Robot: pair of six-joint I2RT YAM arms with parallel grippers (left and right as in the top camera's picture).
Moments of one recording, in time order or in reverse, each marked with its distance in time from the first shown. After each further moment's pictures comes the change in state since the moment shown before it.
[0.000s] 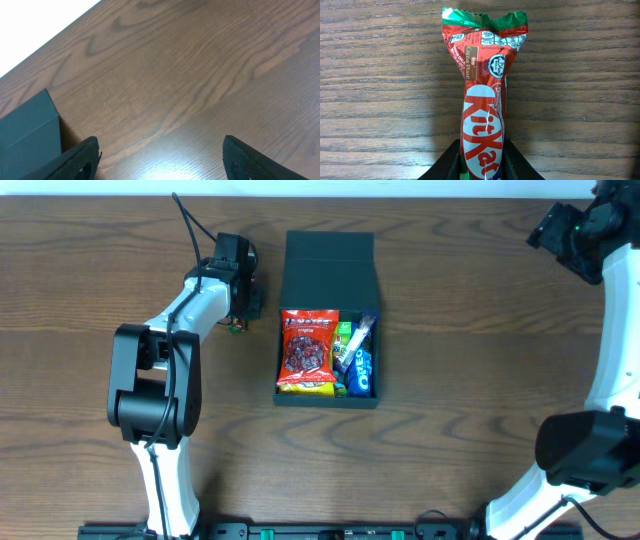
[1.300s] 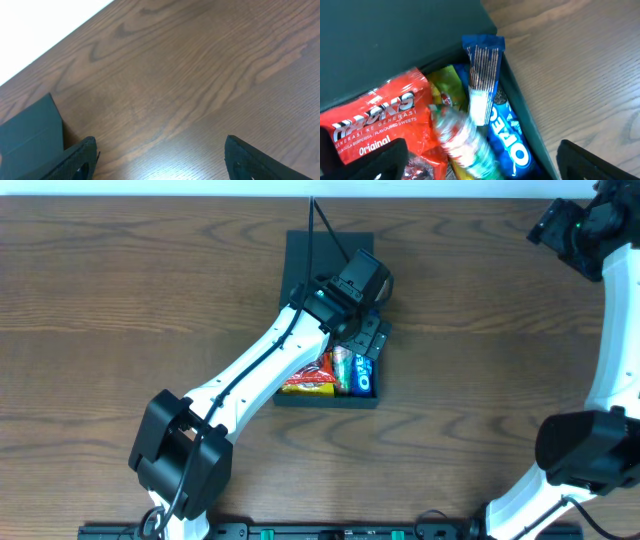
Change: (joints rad) left arm -0.528 -0.240 0.167 -0.345 0.053 -0.175; right arm 0.000 0.000 0.000 0.024 0.000 -0.001
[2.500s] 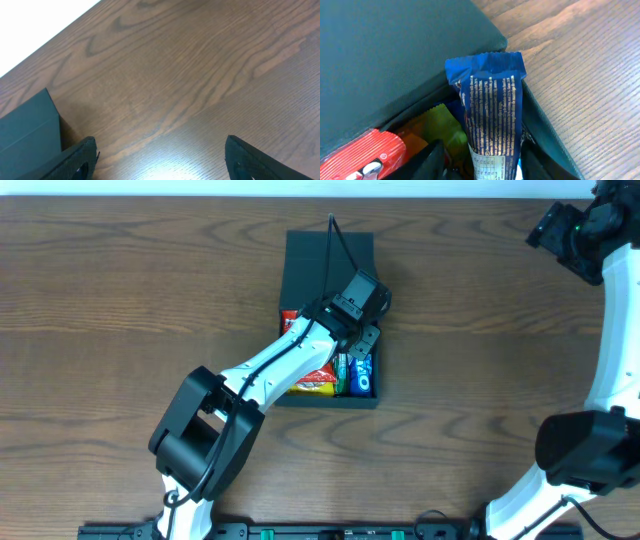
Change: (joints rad) left arm 0.002 0.101 -0.169 0.330 -0.026 0.142; right arm 0.000 0.000 0.000 -0.025 0.000 0.000
